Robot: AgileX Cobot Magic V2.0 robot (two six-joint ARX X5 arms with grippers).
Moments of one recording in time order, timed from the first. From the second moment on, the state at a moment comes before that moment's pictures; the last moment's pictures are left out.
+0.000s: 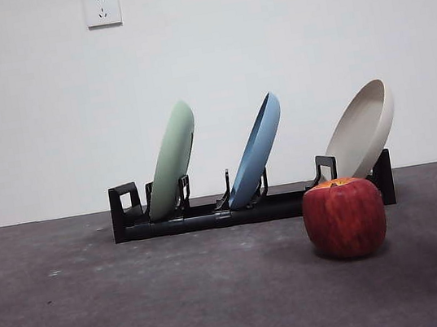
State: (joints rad) left arm 0.08 0.00 0.02 -0.17 0.15 -0.18; right arm 0.06 0.00 0.02 -0.17 -0.10 0.22
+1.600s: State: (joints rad) left arm 0.08 0.39 0.58 -0.46 0.75 -0.23; right arm 0.07 0.57 0.80 -0.75 -0.50 0.06
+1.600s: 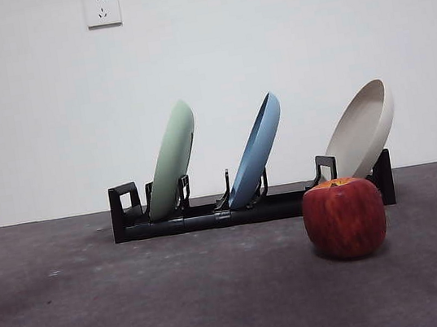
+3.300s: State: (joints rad) left arm 0.00 0.75 0.84 -0.57 0.81 -0.03; right arm 0.11 0.69 1.00 -1.14 -0.56 -0.10
